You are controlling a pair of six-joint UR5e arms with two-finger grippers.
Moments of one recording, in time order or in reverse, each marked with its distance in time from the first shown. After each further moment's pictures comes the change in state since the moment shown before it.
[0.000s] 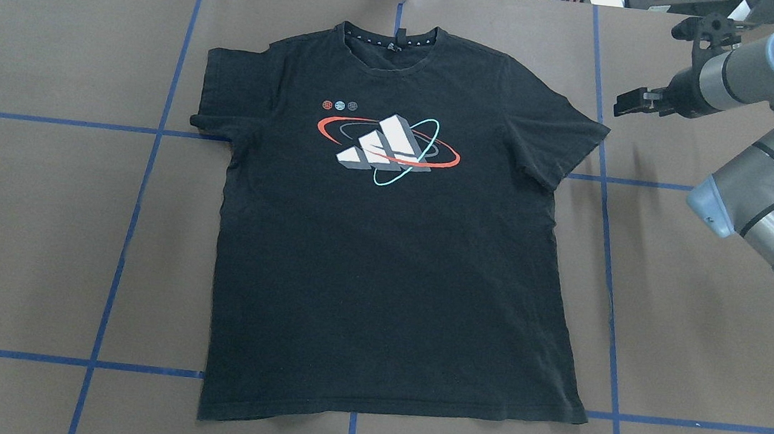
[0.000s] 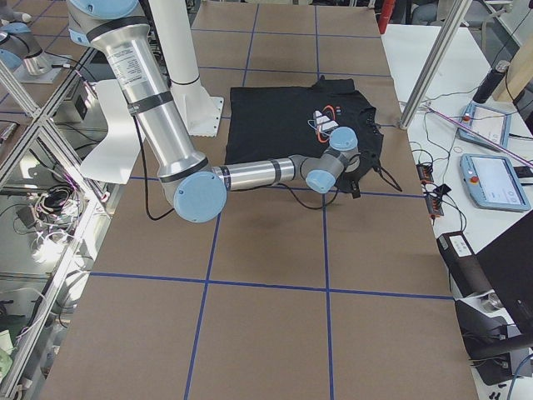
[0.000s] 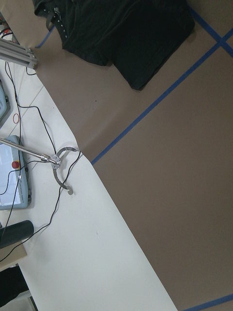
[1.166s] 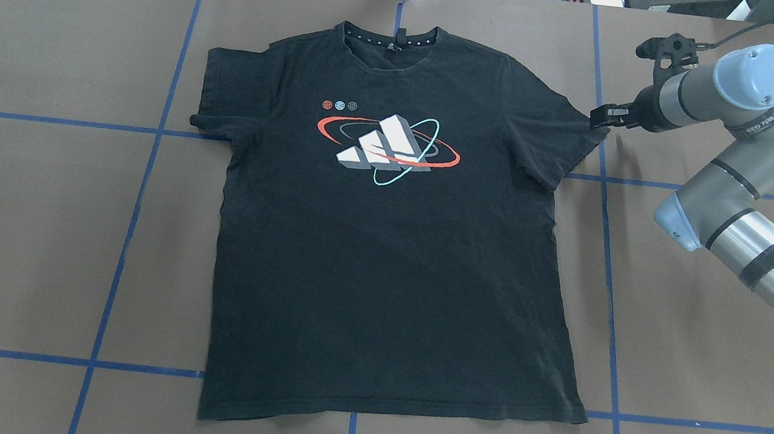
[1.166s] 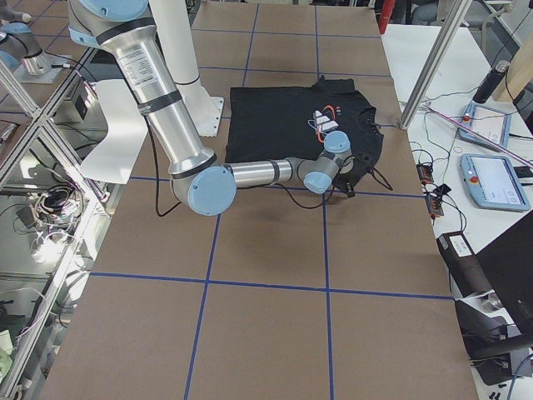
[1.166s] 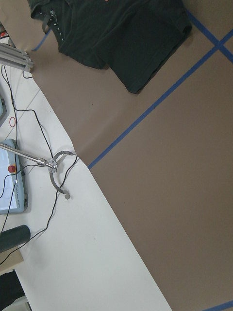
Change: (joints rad) left arm 0.005 0.002 0.003 0.000 0.000 0.001; right arm -0.074 0.045 -0.083 0.044 -0.082 0.034
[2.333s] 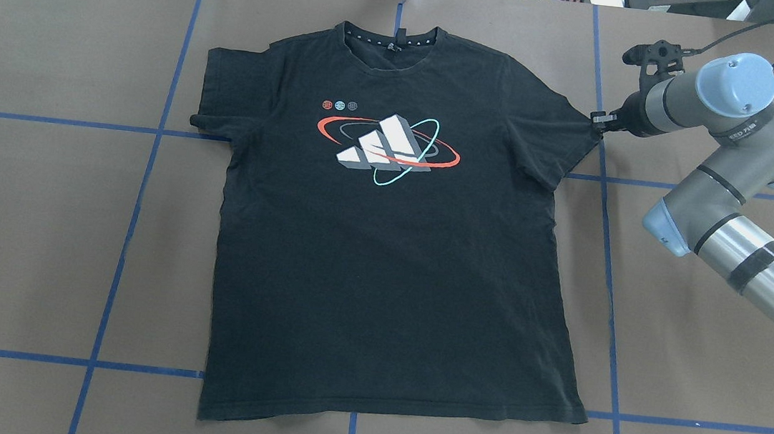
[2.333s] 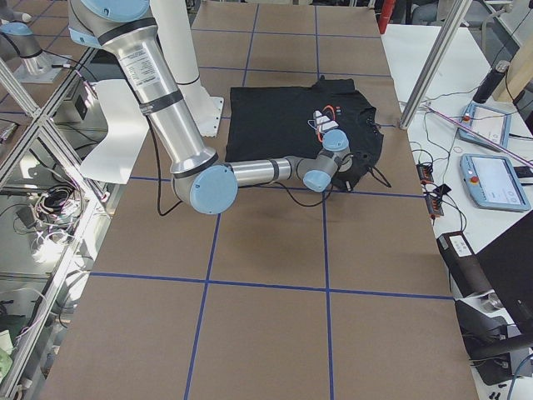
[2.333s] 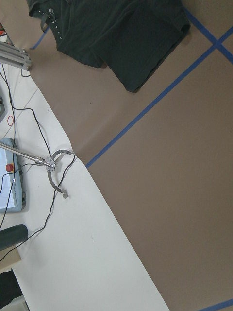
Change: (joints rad) left arm 0.000 0.002 0.004 0.000 0.000 -0.001; right arm -0.009 0.007 0.004 0.002 -0.013 0.002
